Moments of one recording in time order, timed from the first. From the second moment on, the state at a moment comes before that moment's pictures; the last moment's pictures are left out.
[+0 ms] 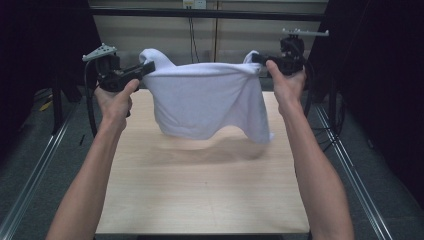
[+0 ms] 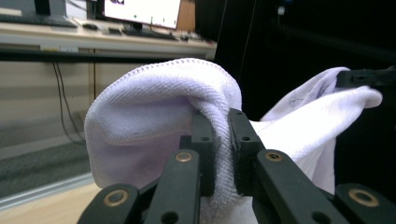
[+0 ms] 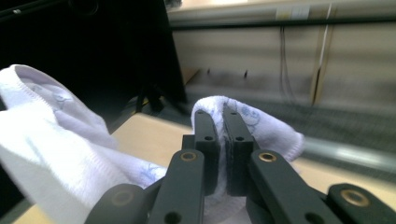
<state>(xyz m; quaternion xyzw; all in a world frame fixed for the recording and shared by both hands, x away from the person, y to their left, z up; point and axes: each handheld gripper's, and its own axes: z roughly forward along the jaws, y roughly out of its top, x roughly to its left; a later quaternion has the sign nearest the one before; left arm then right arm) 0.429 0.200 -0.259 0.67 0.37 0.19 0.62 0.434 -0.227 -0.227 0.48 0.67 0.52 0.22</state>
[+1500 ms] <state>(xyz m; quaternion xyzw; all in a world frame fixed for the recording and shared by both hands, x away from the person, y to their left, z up) 0.326 0.218 -0.466 0.80 0.37 0.06 0.47 0.365 -0.237 -0.465 0.50 0.75 0.42 0.12</state>
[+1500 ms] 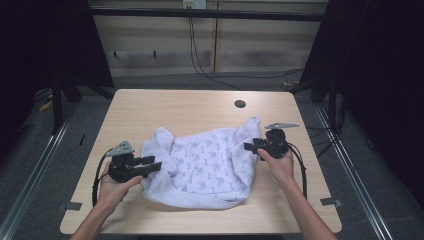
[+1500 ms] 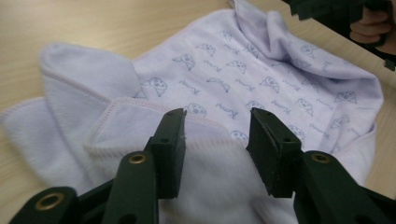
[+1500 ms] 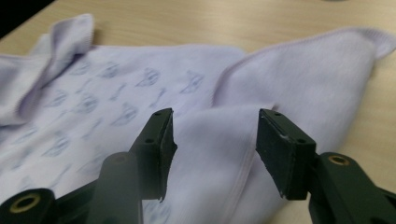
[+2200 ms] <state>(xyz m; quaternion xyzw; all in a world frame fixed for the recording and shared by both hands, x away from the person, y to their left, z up) 0.312 0.219 -0.496 0.84 0.37 0.03 0.40 0.306 -0.285 -0.443 0.50 0.74 0.43 0.16</state>
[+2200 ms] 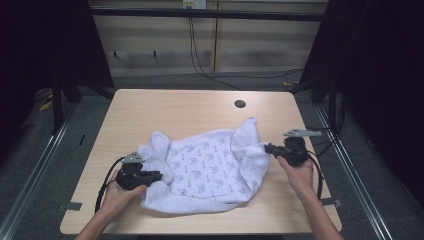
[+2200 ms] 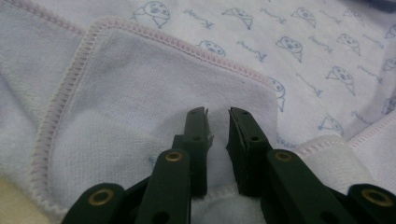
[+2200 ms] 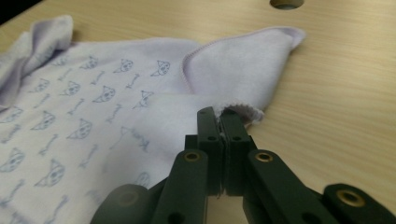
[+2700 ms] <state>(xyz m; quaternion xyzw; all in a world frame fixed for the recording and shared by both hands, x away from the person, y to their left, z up) 0.305 0.218 -0.495 0.84 0.37 0.04 0.40 0.181 -0.354 -0.455 0.55 0.72 0.36 0.22</state>
